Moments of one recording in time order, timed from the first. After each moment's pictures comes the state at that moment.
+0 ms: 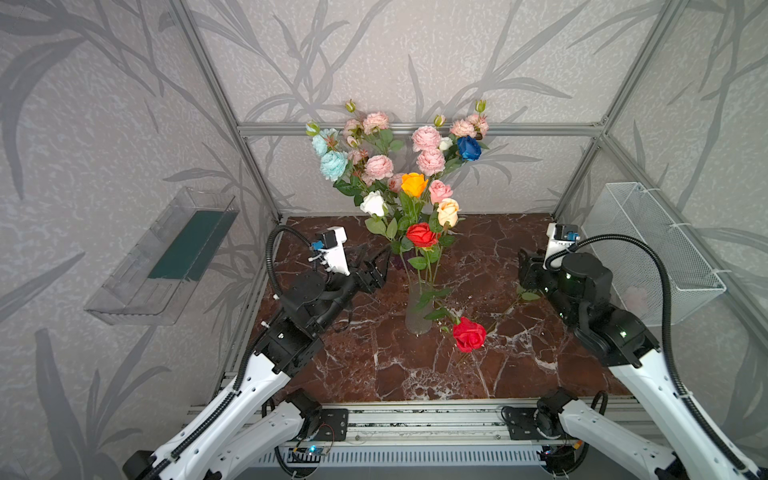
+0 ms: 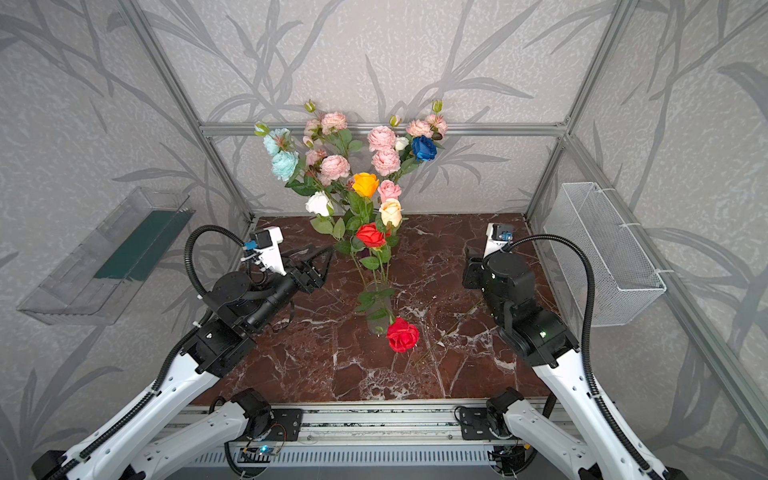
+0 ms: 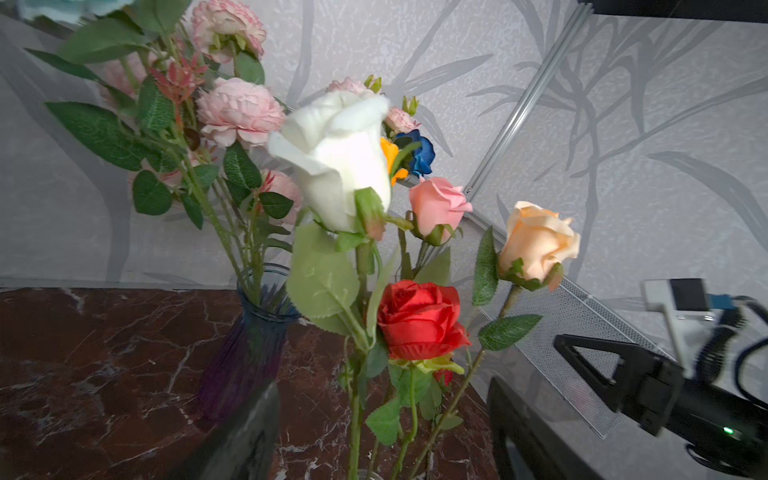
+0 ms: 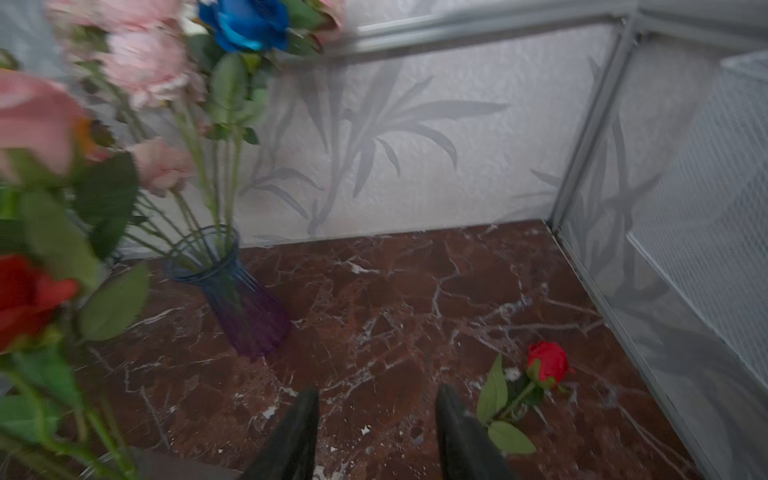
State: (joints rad) left arm -0.63 0.82 0.87 0.03 -0.02 -0.49; right arm 0.39 0.88 1.06 -0.56 0.34 0.33
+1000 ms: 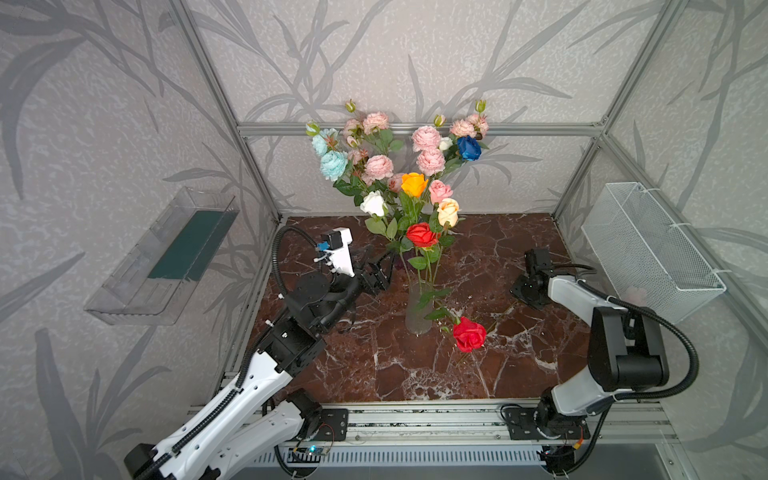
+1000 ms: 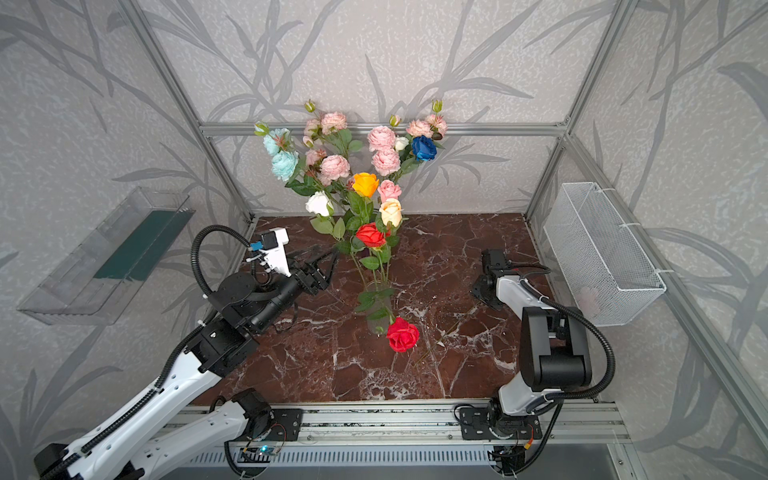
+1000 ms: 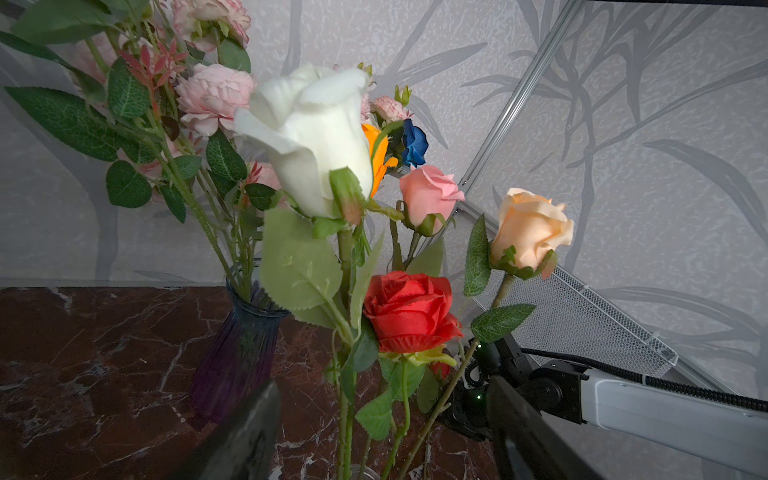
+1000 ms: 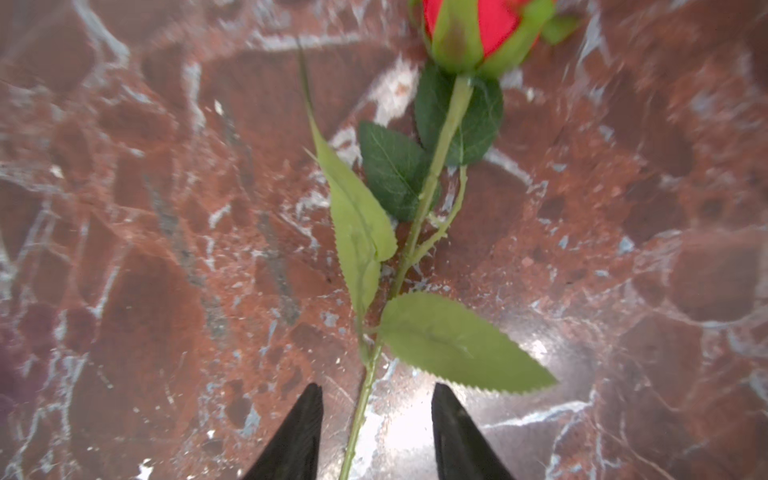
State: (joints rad) left arm -0.65 0.83 0.87 0.03 -0.08 -0.48; right arm -0.01 1.62 0.93 -0.50 0.09 0.65
